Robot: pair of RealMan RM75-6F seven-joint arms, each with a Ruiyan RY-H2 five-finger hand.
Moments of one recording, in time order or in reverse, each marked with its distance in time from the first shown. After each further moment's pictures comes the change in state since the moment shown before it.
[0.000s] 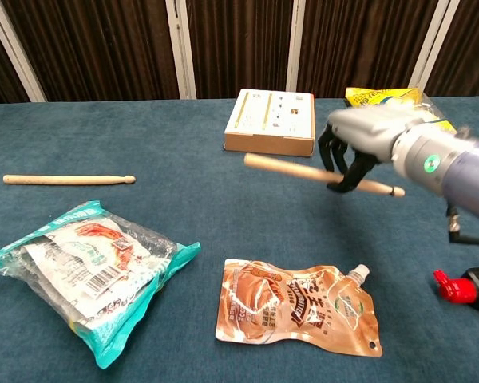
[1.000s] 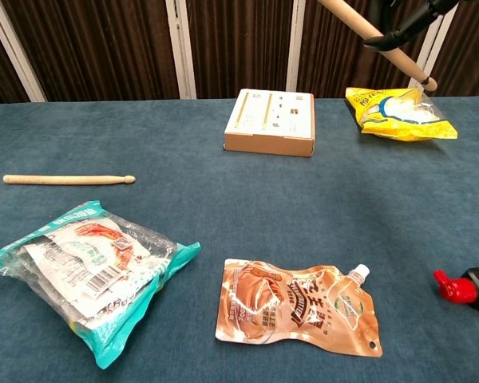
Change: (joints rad) left arm -0.442 -0.241 -0.122 0.452 -0.262 -0.598 -0.110; right arm -0.049 0.331 0.164 -0.218 -0.067 0.011 0.342
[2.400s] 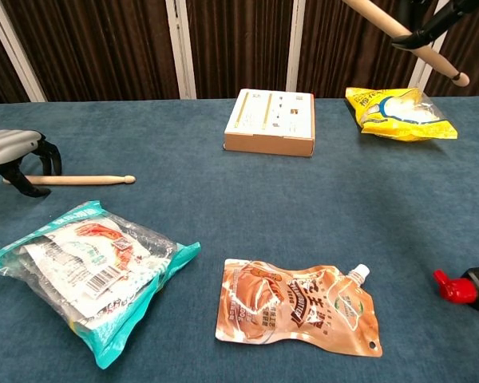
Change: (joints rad) left arm -0.149 -0.420 0.039 0.487 -0.011 -0.135 -0.050; right arm 0.011 0.009 -0.038 -0.003 0.090 0.103 -0.091
